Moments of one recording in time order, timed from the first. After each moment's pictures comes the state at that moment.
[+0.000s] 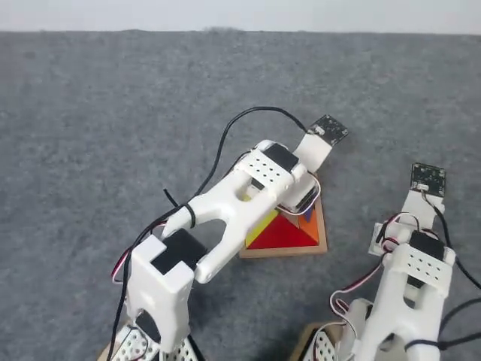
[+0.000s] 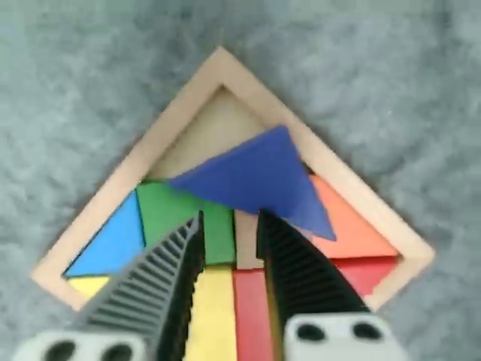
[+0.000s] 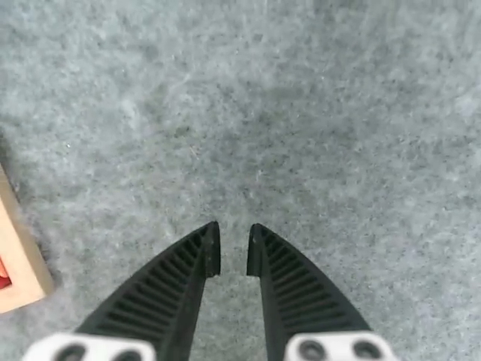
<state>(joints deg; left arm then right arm) 34.2 23.1 1.9 65.6 2.0 23.2 -43.9 68.5 53.5 9.9</state>
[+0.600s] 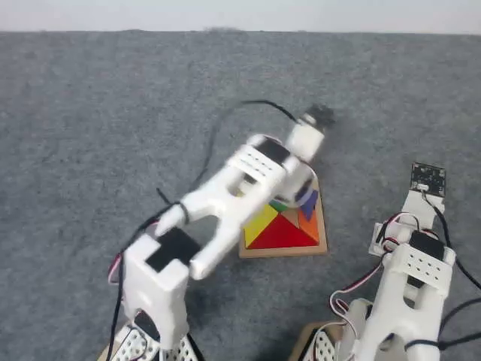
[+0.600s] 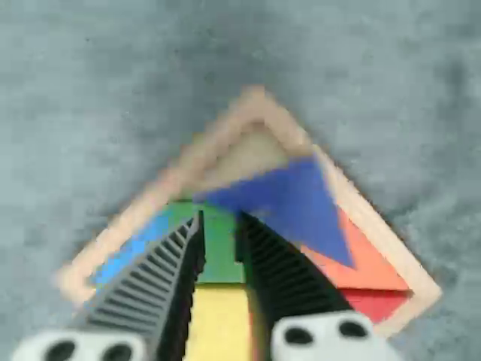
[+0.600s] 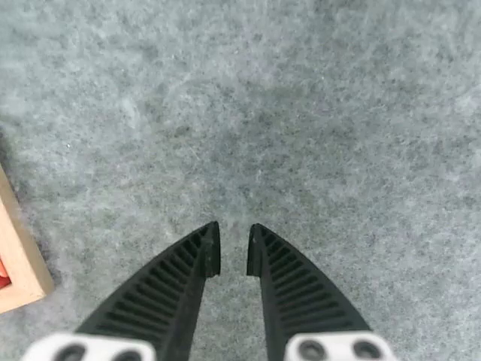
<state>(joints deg) 28.7 19.0 1.9 62.9 6.1 22.9 -43.9 68.5 53.5 10.1</state>
